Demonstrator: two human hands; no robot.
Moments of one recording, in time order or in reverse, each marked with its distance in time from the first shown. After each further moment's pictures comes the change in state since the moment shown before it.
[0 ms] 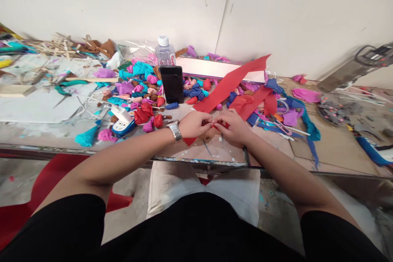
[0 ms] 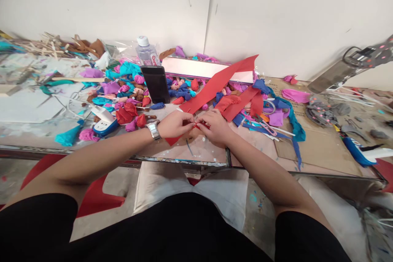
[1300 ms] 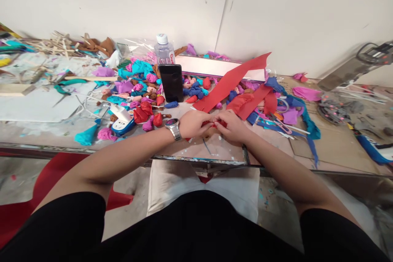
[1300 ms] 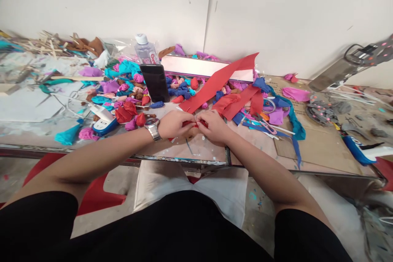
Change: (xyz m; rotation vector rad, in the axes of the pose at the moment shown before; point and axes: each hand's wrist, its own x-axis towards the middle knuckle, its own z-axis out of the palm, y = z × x) left_hand -0.001 0.001 -0.002 0.251 0.015 0.121; right_hand 0.001 0.002 0.006 0.036 -0.095 0.063
